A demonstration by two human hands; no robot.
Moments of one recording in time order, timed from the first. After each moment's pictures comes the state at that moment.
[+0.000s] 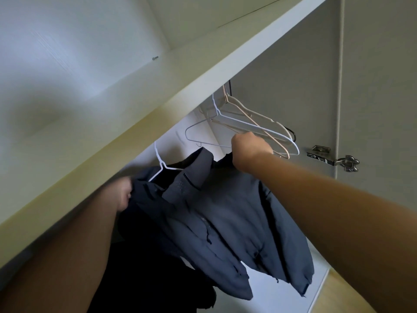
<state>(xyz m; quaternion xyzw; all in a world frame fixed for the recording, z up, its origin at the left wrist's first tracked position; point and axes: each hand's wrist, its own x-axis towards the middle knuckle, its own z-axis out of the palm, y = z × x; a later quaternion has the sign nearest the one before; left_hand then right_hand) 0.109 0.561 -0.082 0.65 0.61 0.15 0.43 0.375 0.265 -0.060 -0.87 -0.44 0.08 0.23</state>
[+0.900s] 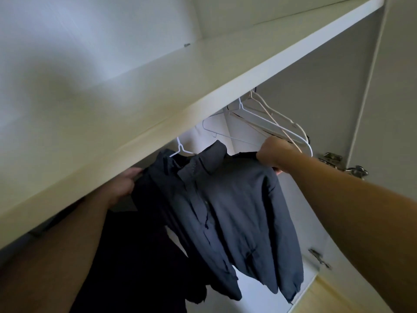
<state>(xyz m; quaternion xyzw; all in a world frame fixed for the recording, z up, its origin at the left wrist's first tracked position) 0.034 0.510 -0.081 0.72 0.56 0.14 0.39 0.384 0.251 -0.067 -0.85 -0.38 0.24 0.27</state>
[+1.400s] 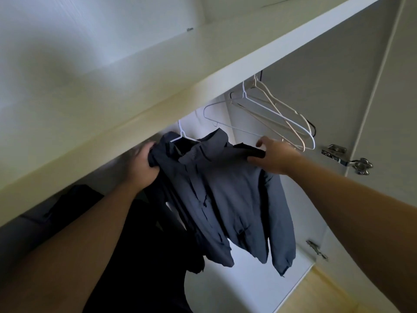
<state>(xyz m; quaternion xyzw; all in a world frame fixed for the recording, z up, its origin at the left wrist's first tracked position) 0.072 0.484 -0.099 0.84 0.46 0.24 0.13 0.377 0.243 -0.102 -0.85 -0.46 0.16 0.21</state>
